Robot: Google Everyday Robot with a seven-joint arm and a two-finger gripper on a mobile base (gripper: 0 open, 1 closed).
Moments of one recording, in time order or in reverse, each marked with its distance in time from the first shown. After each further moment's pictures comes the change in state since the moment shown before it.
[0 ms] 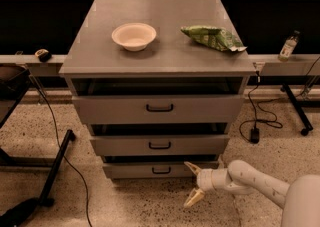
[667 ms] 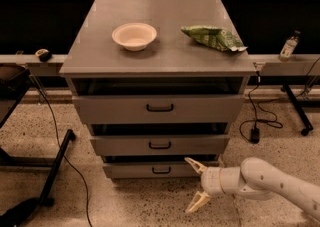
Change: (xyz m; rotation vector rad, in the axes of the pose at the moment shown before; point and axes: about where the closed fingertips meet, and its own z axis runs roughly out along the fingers) arm -0.145 0.046 -0.096 0.025 -0.009 -0.099
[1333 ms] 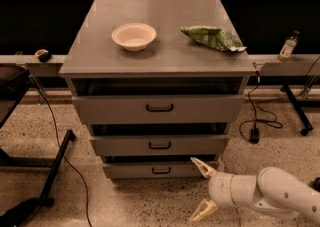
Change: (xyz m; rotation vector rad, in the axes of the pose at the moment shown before) arm -0.070 0.024 -0.055 0.097 0.026 -0.048
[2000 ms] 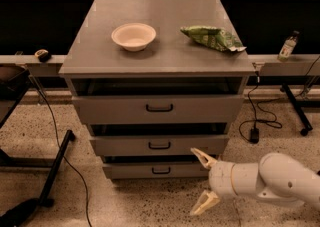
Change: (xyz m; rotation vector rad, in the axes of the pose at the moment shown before) arm -0.045 -0.022 -0.027 -0.025 0.071 -0.014
